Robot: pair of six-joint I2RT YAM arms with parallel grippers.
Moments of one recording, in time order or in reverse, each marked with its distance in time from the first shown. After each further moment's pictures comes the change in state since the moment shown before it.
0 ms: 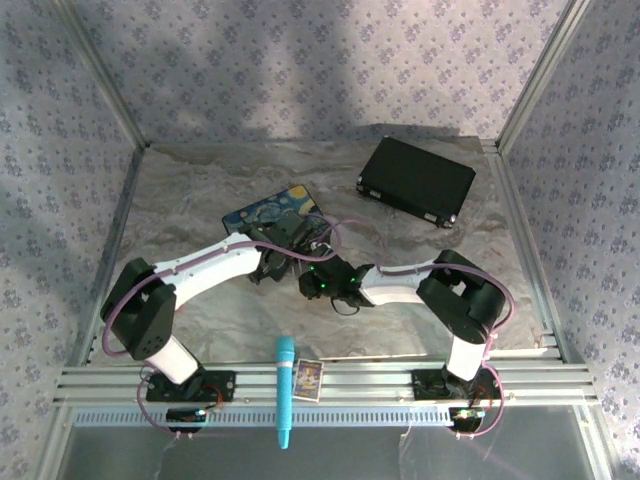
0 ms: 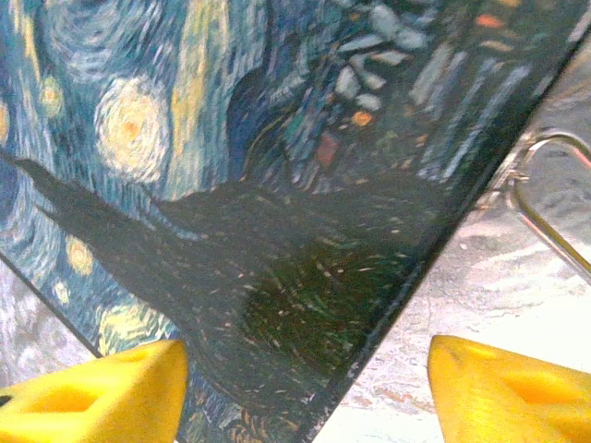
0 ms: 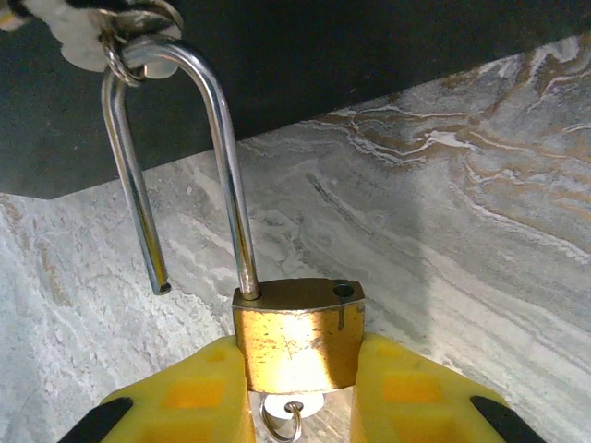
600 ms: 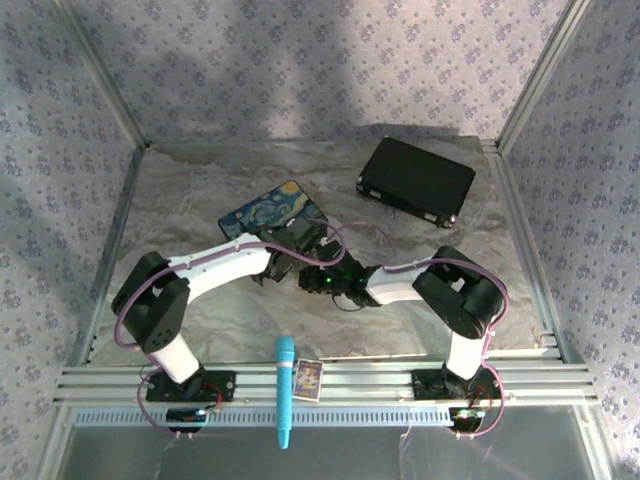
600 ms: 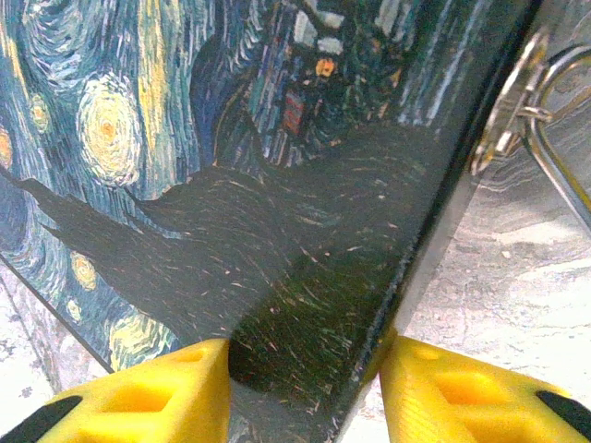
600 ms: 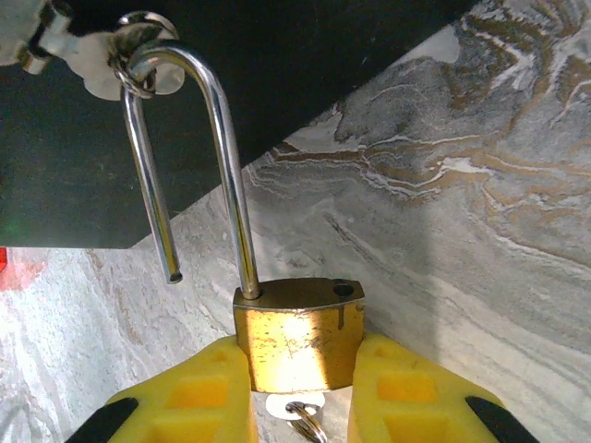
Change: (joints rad) left arm -0.028 0.064 0.000 0.000 -0.092 -0.013; right arm -0.060 0.026 -0.069 0.223 -0.133 0.147
